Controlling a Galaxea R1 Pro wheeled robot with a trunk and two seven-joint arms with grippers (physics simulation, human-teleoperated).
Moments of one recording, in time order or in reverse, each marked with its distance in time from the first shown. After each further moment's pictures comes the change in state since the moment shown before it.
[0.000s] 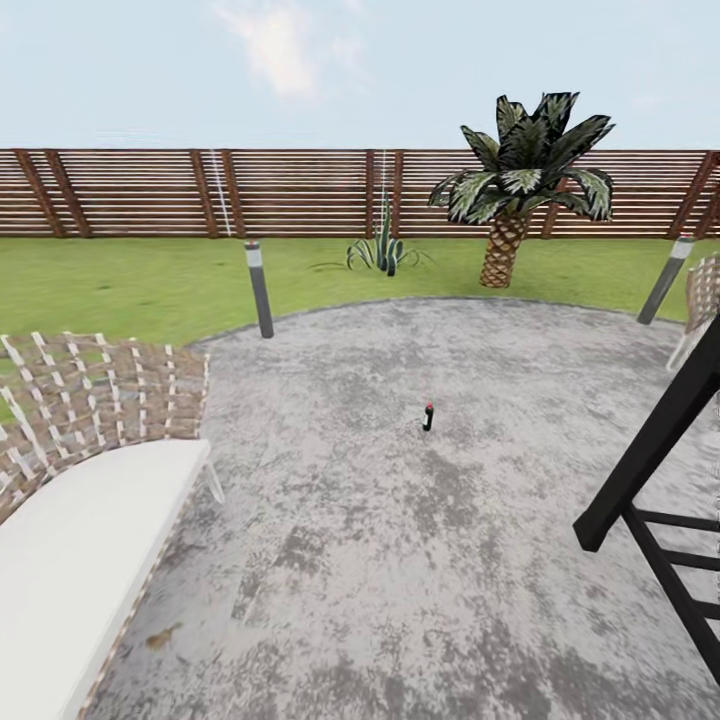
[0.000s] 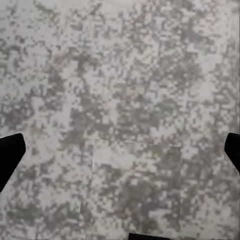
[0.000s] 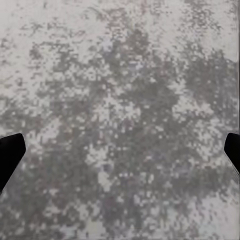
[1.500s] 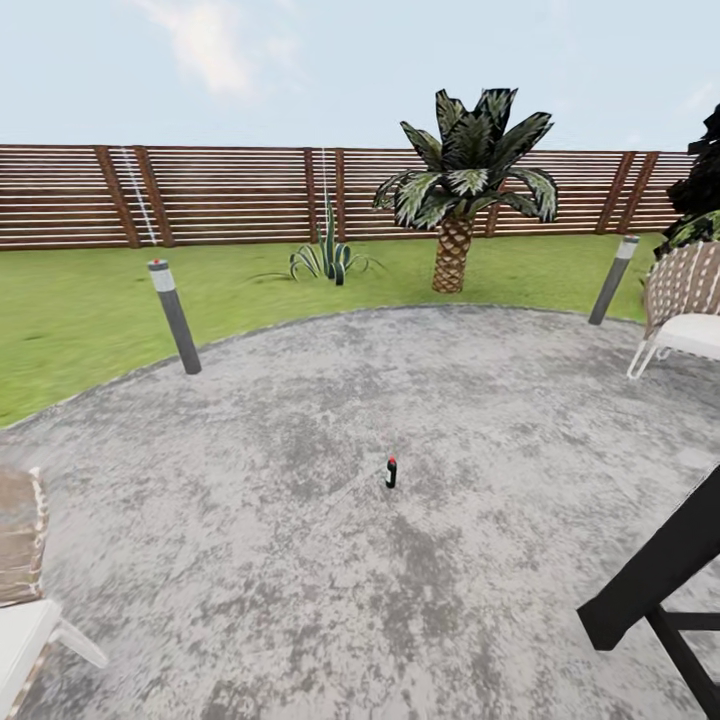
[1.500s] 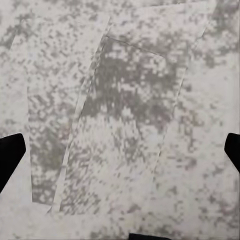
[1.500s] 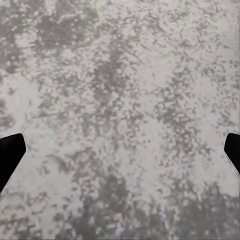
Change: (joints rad) left arm 0.000 0.000 0.000 0.000 0.000 0.000 0.000; right arm 0.000 0.001 0.004 0.000 0.000 0.000 0.006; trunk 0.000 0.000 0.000
